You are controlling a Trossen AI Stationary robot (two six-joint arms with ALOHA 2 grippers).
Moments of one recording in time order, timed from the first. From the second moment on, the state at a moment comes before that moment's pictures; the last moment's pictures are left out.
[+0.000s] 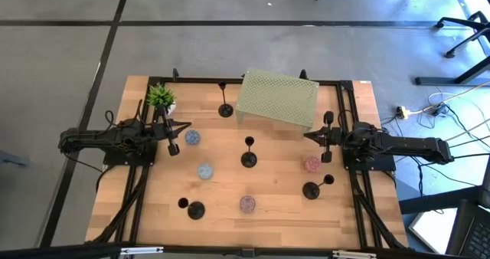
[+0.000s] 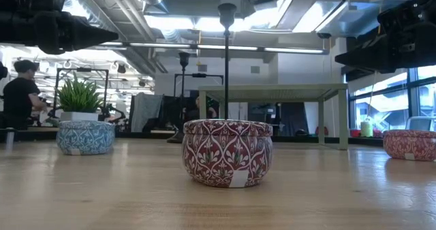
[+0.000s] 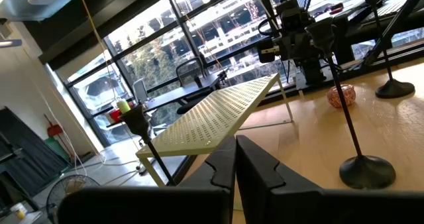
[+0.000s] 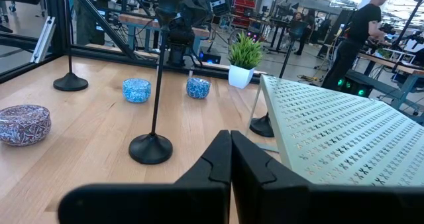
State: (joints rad) left arm 0.01 0.00 0.05 0.05 -0.32 0.43; right arm -0.07 0.14 0.01 0.06 0.02 -0.18
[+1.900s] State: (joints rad) left arm 0.01 0.49 0.08 0.70 -0.30 -0.08; right arm -0.07 0.27 0.01 0.55 0.11 -0.04
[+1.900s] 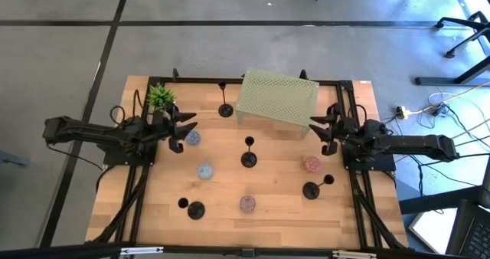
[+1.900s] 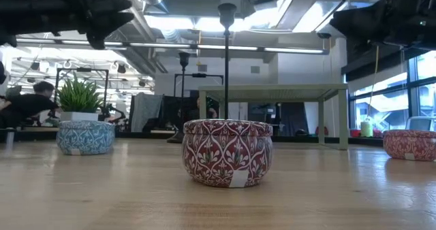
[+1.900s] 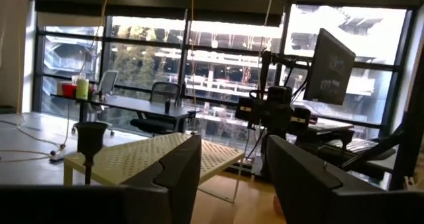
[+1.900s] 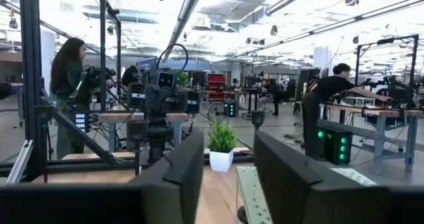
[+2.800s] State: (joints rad) left arm 0.23 1.10 0.49 0.40 -0.56 -0.09; right arm -0.07 0.31 0.01 0.68 0.16 -0.04
